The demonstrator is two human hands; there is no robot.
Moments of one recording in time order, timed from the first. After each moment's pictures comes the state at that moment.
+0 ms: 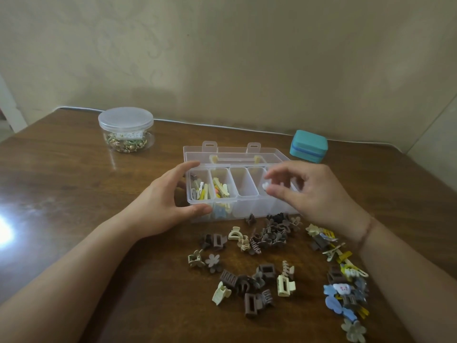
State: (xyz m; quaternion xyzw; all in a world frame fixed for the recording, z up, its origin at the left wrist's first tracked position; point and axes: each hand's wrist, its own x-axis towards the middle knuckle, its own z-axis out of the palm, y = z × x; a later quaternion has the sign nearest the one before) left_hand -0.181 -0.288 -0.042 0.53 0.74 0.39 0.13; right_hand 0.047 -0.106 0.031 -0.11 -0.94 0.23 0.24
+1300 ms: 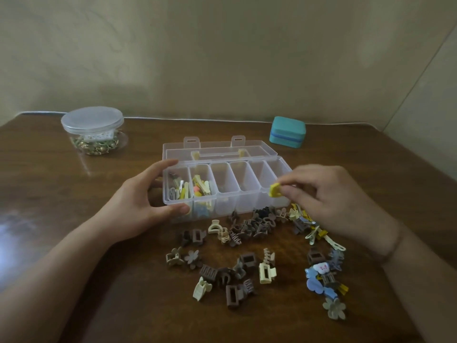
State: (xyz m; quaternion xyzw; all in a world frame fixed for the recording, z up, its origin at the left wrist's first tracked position) left_hand -0.180 -0.289 -0.044 0.54 0.70 0.43 0.15; right_hand 0.103 -0.103 0.031 -0.15 -0.95 0.15 0.22
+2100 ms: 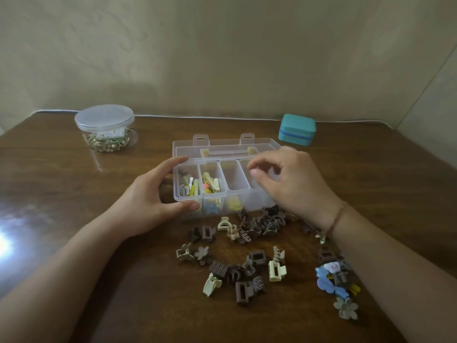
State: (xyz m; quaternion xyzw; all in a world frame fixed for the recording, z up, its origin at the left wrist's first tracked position) left_hand -0.181 -0.288 -0.045 0.54 0.71 0.43 0.14; right_hand 0.040 -0.111 0.016 -0.17 -0.93 0.15 0.28
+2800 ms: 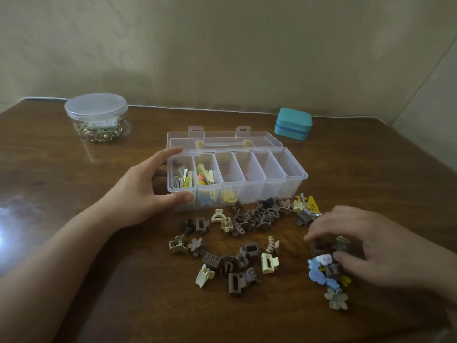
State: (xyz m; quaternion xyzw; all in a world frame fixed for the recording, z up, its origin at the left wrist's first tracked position) left_hand -0.182 -0.288 -0.046 0.55 0.70 0.43 0.15; right_hand 0.176 -0.104 0.013 -0.13 -0.98 0.13 -0.01
